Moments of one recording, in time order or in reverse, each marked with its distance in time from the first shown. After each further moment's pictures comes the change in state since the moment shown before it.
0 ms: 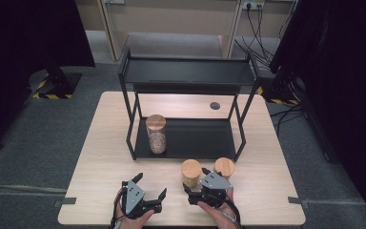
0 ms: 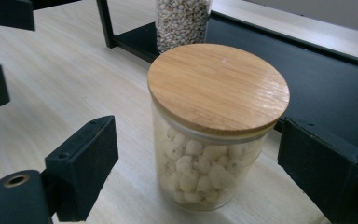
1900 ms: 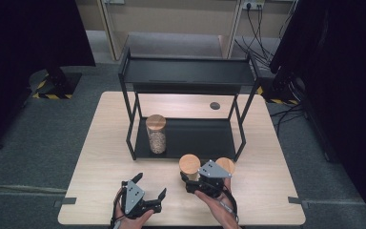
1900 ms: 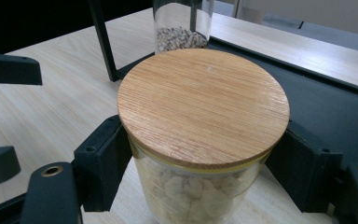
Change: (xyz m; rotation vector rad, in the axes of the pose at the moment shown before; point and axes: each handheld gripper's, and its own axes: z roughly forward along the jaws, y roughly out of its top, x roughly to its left) left arm 0.001 0.001 -0.001 -0.001 -0.002 -0.003; right arm -0.009 0.034 0.002 -0.022 0.027 0.033
